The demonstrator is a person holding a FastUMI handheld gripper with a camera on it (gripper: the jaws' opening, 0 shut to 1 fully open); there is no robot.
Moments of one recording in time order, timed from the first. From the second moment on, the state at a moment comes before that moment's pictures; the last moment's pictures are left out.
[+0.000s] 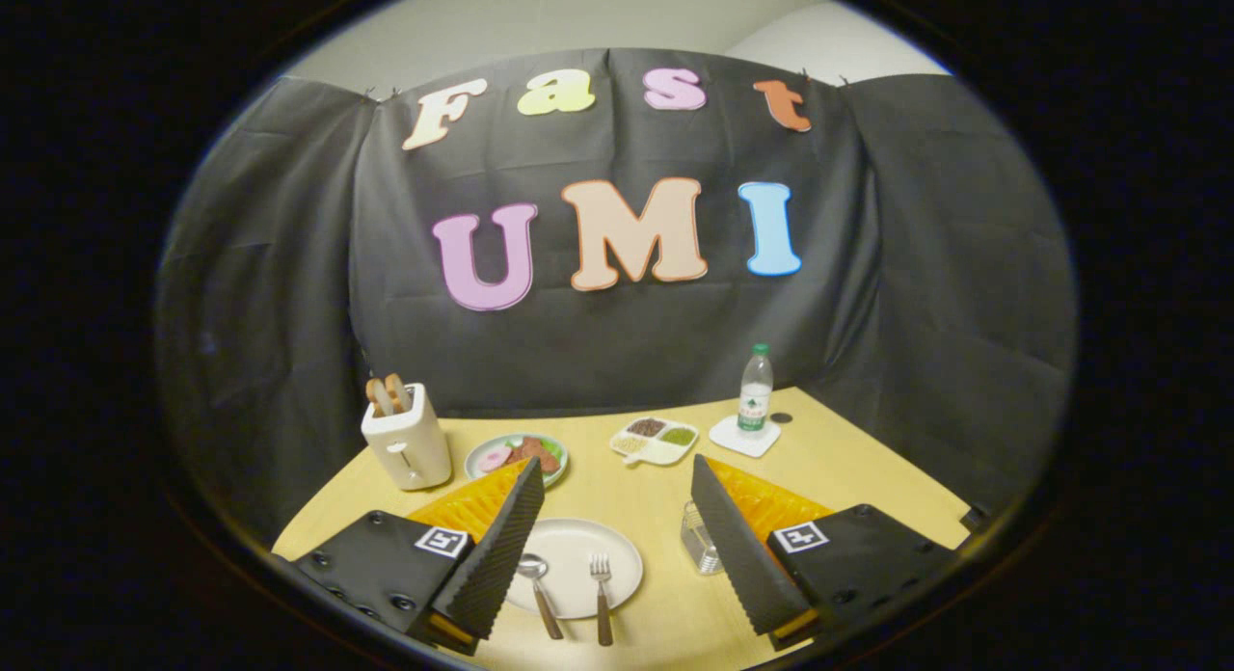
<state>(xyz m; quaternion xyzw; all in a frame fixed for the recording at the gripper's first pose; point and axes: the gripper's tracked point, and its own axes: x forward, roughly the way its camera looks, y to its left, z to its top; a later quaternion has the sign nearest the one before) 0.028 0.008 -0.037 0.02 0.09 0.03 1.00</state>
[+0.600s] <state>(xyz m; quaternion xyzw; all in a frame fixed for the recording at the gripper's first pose) 0.029 0.031 -0.149 -0.03 0.31 0.11 0.94</state>
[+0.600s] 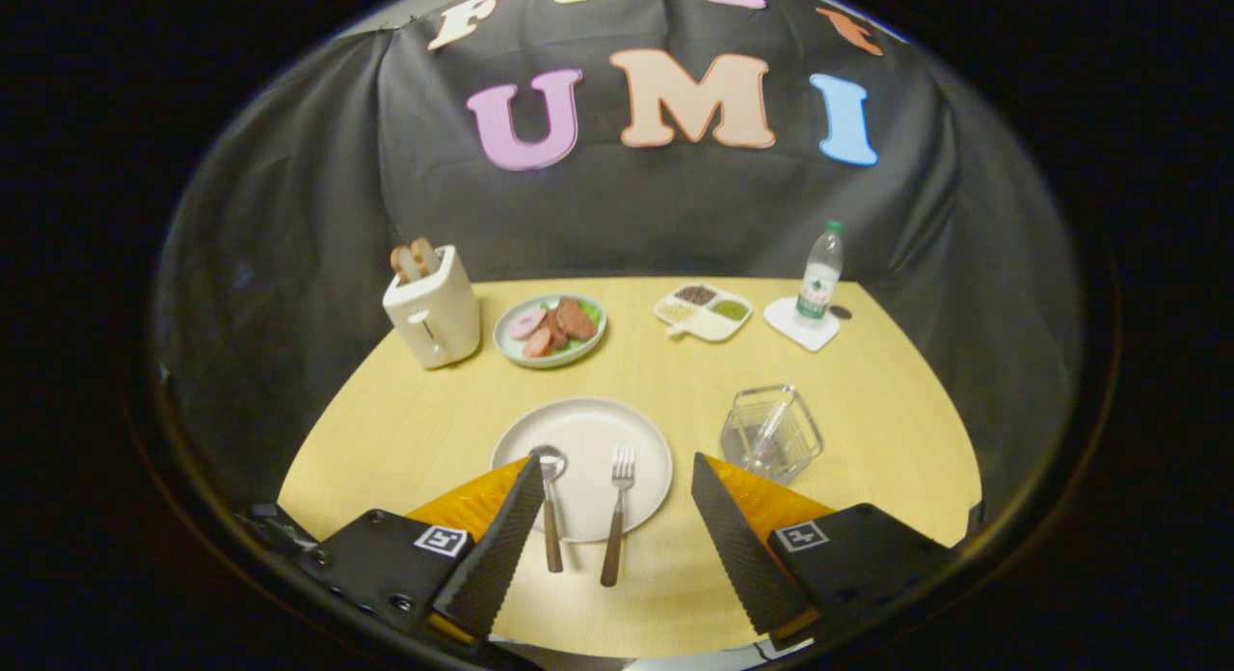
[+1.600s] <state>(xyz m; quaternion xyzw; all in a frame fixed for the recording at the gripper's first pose) 0.015 0.024 -0.297 -0.07 0.57 0.11 0.81</state>
